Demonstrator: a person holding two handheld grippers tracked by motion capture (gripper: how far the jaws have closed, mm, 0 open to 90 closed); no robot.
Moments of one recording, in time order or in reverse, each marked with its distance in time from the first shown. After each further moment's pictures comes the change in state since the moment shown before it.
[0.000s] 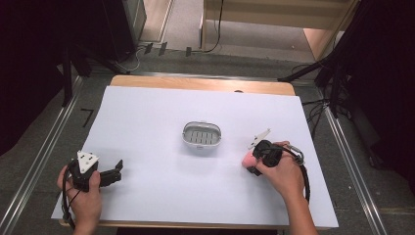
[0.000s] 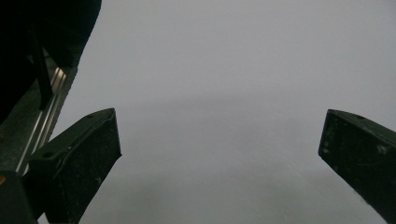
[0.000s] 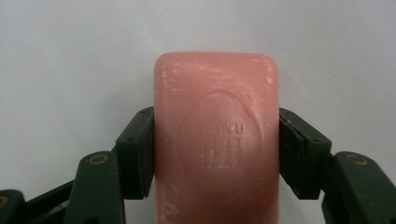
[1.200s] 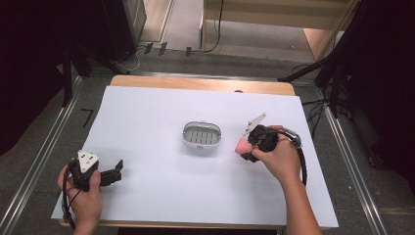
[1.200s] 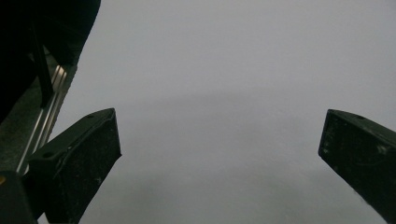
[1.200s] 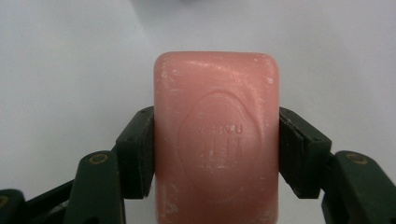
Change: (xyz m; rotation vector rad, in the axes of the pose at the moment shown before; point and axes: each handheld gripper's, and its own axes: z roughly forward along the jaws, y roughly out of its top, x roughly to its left) left arm 0.000 0.000 0.001 0.009 0.005 0.003; right arm -0.011 0.042 -0.028 -0.073 0.017 -0.137
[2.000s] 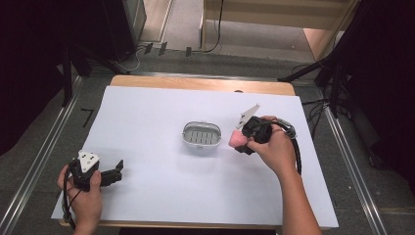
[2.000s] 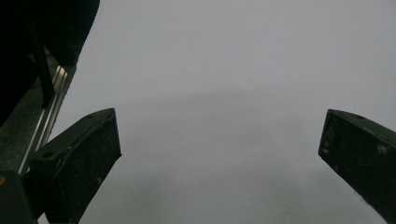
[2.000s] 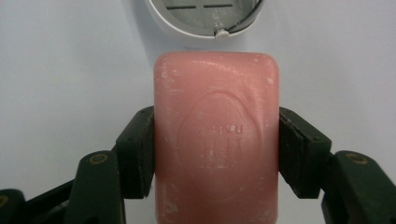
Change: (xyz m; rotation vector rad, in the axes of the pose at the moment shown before) left arm -0.001 0.000 0.000 0.004 0.001 0.010; right arm -0.004 0.030 -0.010 -0.033 0.027 -0.092
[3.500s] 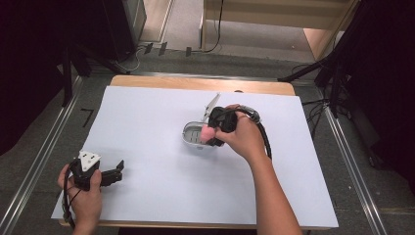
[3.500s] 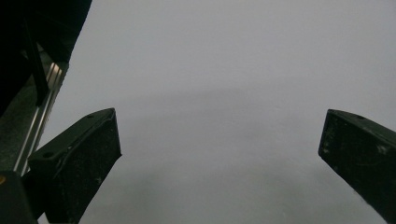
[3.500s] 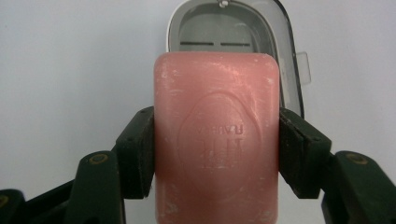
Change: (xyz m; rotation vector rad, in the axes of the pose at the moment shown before) left arm 0.001 0.001 0.002 0.022 -0.019 -0.002; right arm 0.010 0.090 0.030 0.025 0.085 -0.131
